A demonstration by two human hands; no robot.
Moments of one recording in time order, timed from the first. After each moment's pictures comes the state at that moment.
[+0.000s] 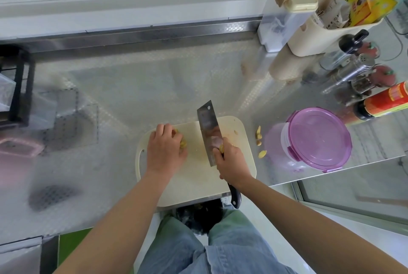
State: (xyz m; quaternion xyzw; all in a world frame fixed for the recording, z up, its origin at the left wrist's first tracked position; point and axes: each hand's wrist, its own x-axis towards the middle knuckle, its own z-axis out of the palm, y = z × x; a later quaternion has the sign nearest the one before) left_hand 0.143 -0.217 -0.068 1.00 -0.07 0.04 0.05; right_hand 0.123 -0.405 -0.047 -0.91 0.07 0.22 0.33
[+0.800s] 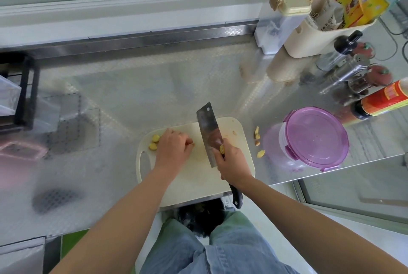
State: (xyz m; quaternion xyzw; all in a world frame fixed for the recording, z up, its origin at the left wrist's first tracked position) left_hand 0.149 -0.236 -0.057 0.97 -0.03 -0.09 0.20; right_hand 0.118 -0.409 -0.037 -0.92 0.06 0.21 0.33
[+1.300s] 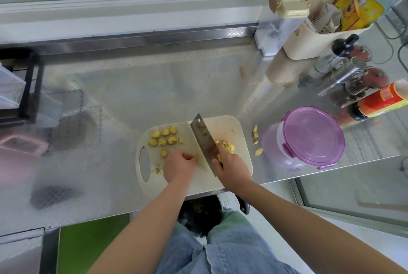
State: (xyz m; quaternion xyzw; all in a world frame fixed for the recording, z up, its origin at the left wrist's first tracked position) left_hand 0.104 -0.272 -0.055 0.84 0.33 -0.20 0.38; right_hand 0.096 -0.417 -0.040 -0.95 -0.02 0.23 0.22
